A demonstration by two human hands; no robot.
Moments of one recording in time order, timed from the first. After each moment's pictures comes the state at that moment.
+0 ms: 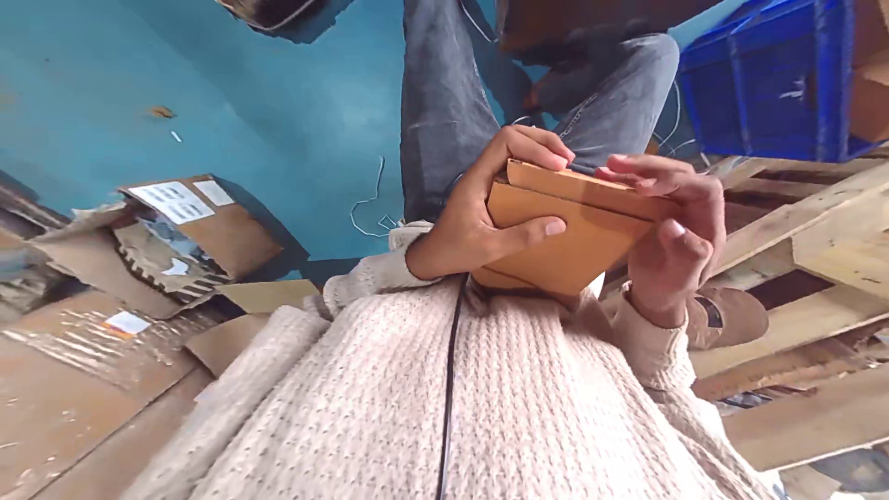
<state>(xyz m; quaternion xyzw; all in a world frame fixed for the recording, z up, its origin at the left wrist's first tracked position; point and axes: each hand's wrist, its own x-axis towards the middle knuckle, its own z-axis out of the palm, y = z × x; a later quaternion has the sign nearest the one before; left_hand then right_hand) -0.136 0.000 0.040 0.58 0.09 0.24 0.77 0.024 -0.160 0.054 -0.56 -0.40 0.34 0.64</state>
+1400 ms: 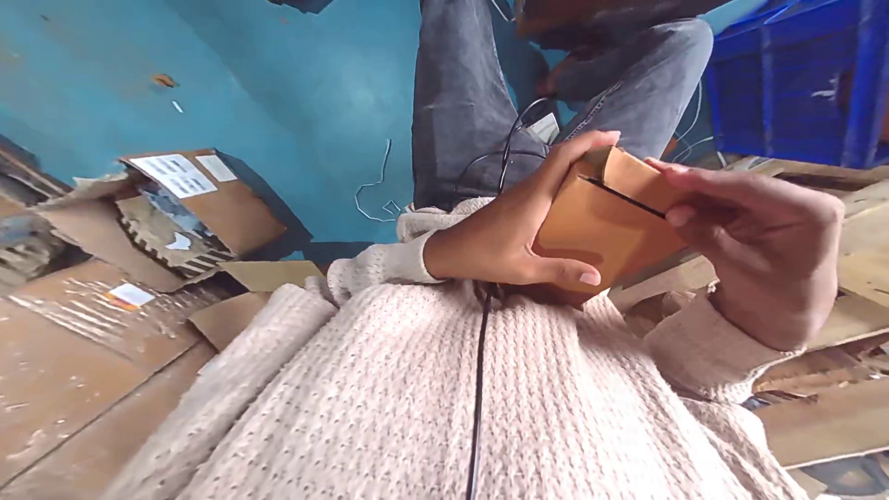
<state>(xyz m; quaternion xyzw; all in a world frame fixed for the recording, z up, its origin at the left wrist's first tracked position) -0.139 -0.004 0.051 0.64 0.07 0.08 0.76 0.069 -0.173 0.090 -0.64 -0.46 0.43 0.44</state>
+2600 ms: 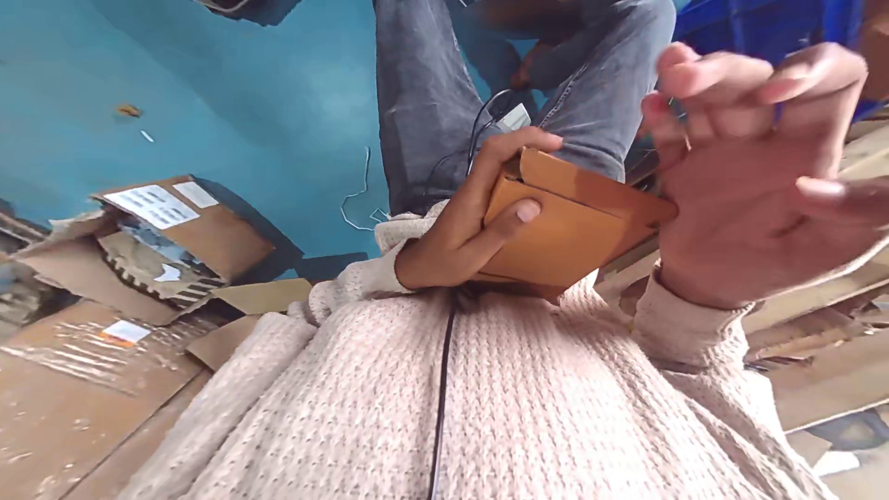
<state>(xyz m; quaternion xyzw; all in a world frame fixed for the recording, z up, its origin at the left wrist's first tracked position) -0.145 -0.011 0.041 0.64 0.07 0.18 0.74 0.046 -0.140 0.087 -0.47 -0.34 0.41 0.70</state>
